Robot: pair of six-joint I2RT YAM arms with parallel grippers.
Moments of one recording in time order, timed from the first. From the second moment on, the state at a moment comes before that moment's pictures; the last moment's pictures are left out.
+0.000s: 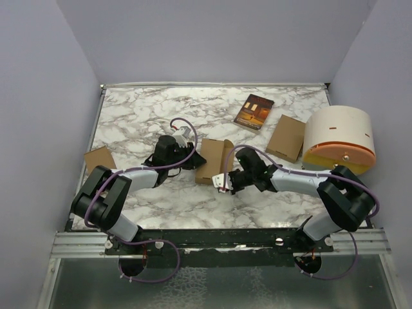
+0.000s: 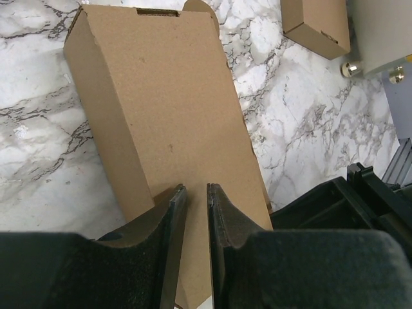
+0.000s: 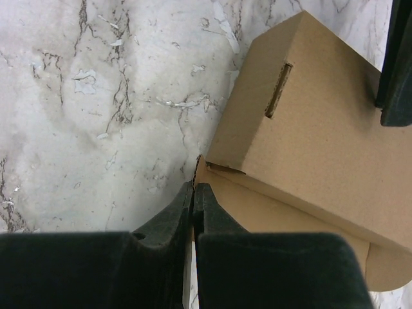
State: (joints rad) left arm -0.46 1.53 0.57 0.48 0.43 -0.55; right arm 0.75 1.52 0.67 0.01 -0.54 -1.06
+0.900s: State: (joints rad) left arm -0.46 1.53 0.58 0.48 0.42 -0.55; right arm 0.63 1.63 0.83 -0.21 -0.68 -0.96
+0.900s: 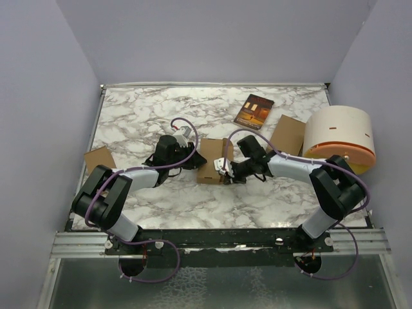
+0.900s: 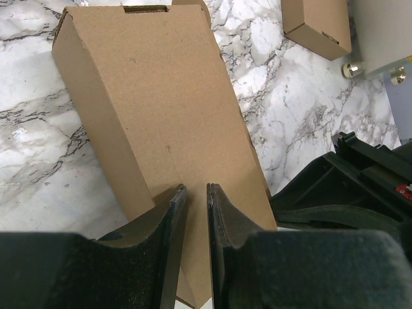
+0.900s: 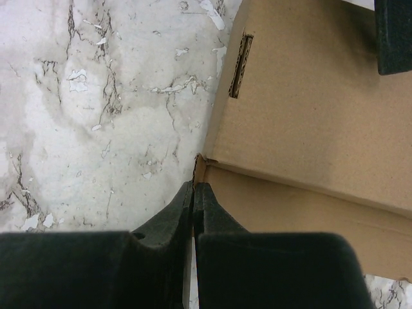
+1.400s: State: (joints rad) left arm -0.46 1.54 0.58 0.48 0.42 -0.55; right arm 0.60 1.67 0.87 -0.26 -0.73 -0.92
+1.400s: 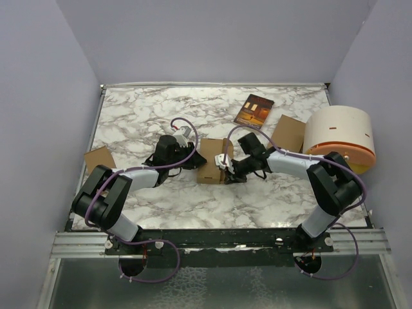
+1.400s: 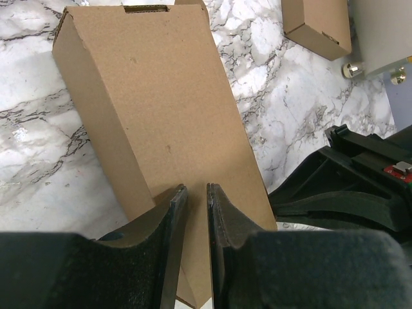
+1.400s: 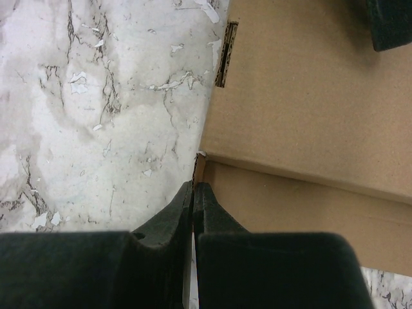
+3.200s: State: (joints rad) left arm -0.45 1.52 0.64 0.38 0.41 -0.58; right arm 0.71 1.77 1.08 -0.40 -0.60 -0.63
